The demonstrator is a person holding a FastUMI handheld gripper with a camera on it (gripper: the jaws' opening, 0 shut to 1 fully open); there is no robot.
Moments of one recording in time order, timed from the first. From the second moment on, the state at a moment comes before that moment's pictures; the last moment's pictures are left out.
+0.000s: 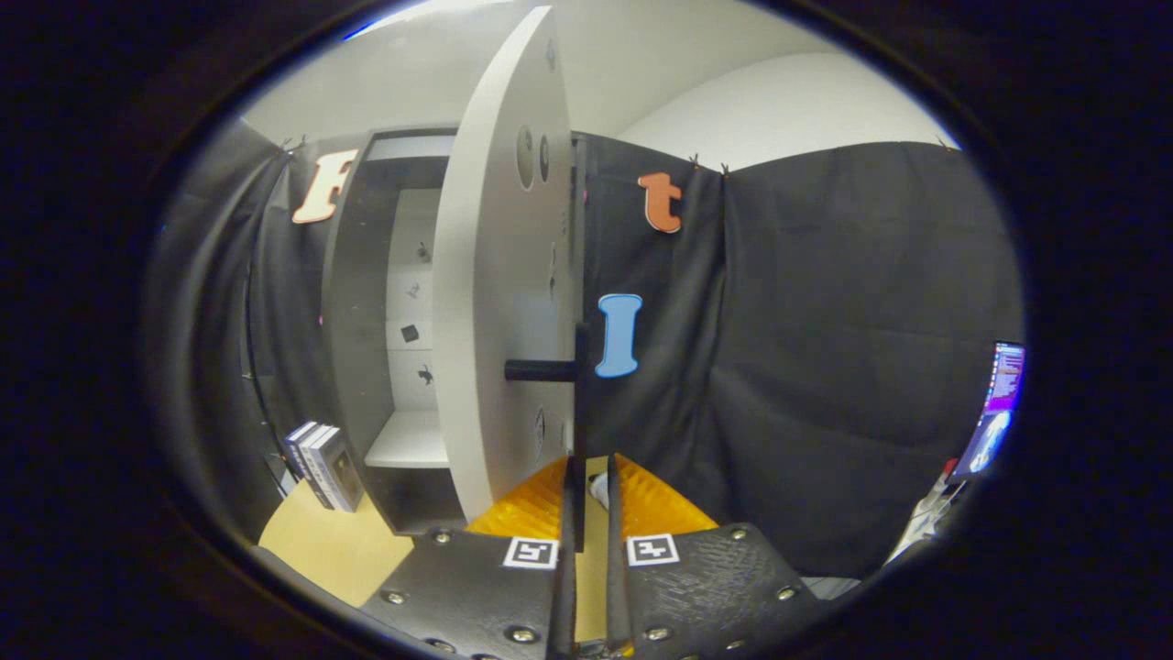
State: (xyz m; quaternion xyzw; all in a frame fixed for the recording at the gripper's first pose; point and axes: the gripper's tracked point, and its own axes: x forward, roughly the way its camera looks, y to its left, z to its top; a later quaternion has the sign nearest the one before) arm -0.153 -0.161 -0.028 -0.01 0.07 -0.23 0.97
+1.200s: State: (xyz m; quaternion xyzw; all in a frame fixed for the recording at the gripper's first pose) arm -0.173 -0.173 -0.043 0.00 0.09 -0.17 0.98
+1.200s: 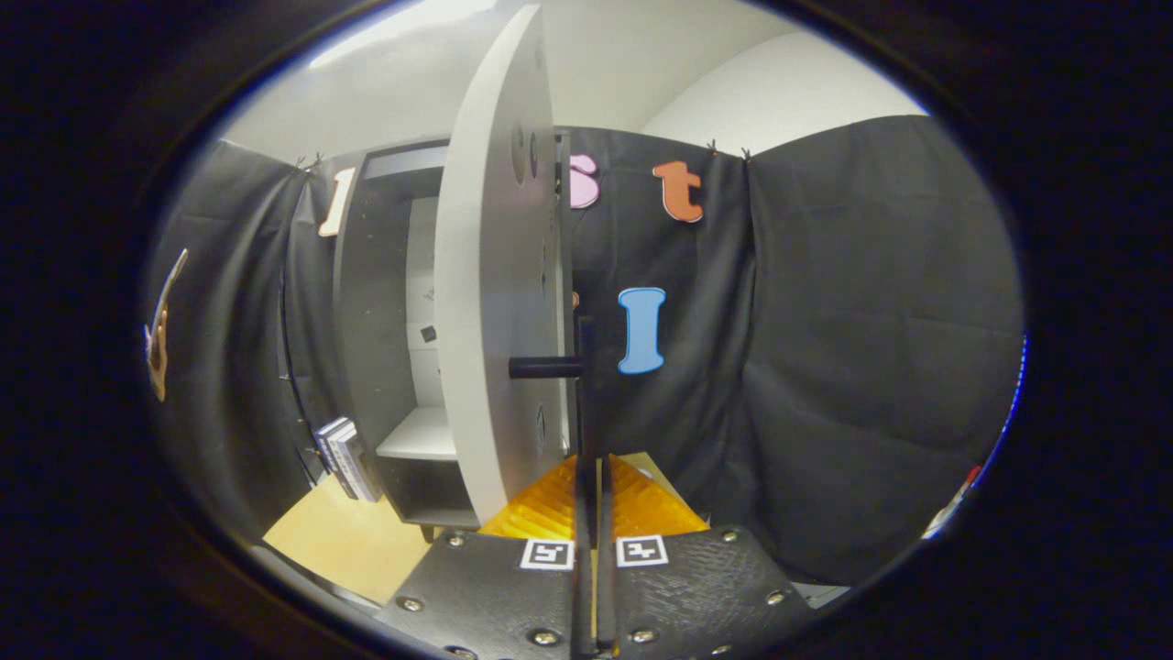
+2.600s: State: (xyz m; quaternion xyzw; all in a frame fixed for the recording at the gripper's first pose) arm -0.093 -0.003 -0.041 -0.02 0.09 -0.03 1.00
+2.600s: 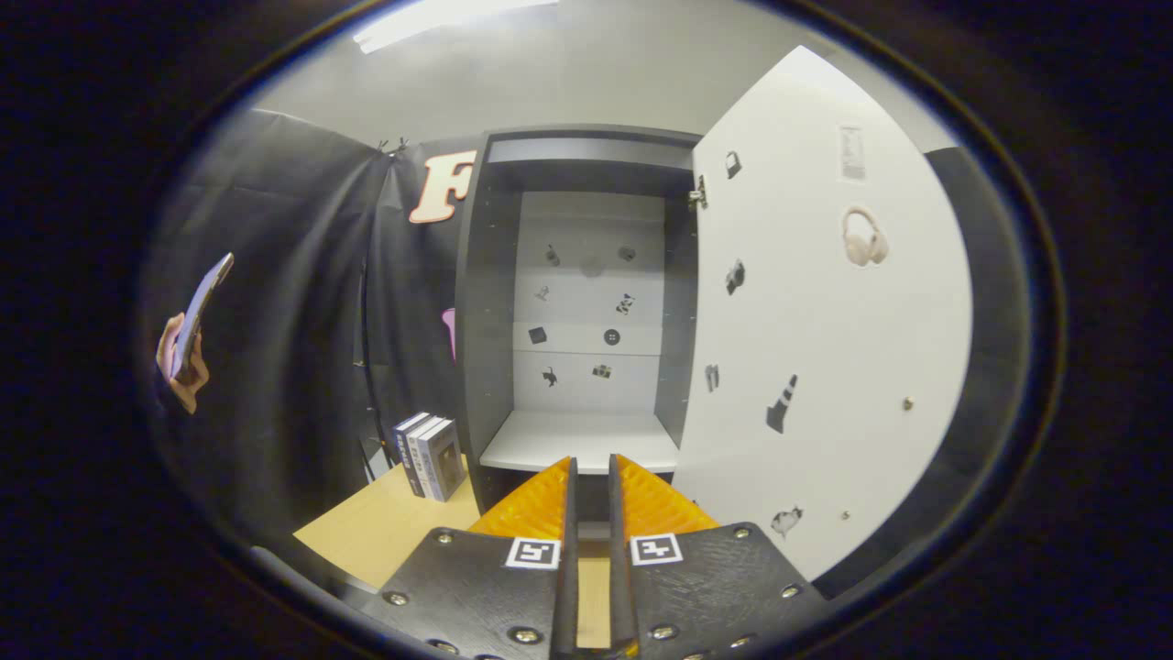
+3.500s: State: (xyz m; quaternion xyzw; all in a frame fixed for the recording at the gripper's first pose) arm -0.066 0.036 -0.294 -0.05 0.34 0.09 0.94
